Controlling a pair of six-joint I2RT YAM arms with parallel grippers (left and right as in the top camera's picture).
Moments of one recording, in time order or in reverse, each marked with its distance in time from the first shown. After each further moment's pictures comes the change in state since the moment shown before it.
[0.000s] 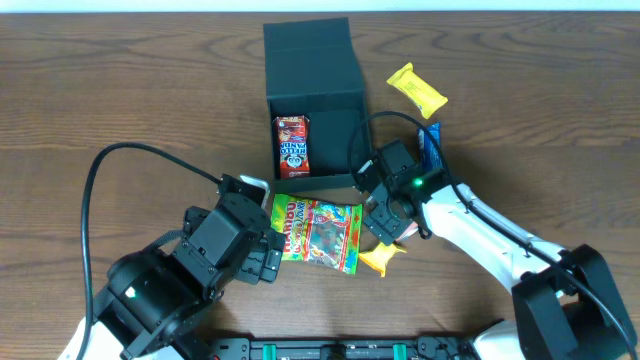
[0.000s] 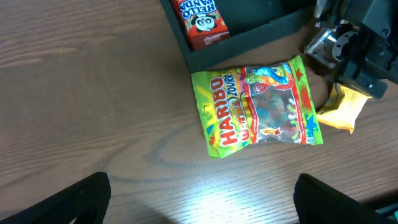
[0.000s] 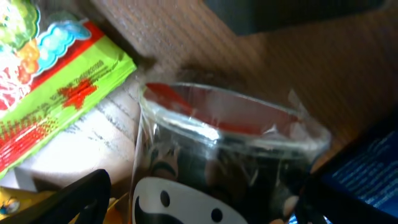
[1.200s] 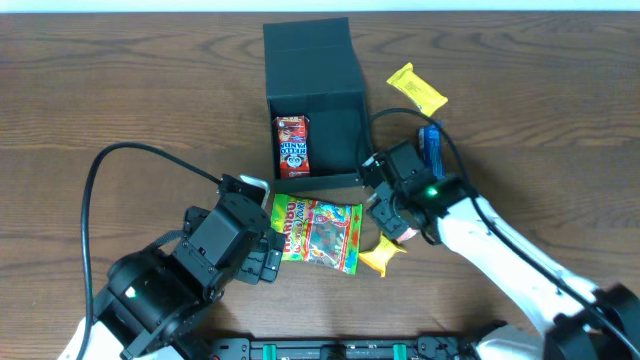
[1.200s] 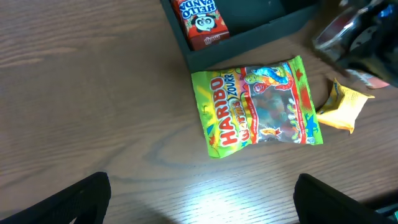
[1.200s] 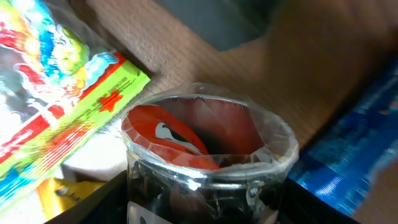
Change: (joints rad) left arm 0.000 0.000 0.000 0.000 0.000 0.000; right arm 0.017 -0.150 0.000 -0.053 -0.008 0.103
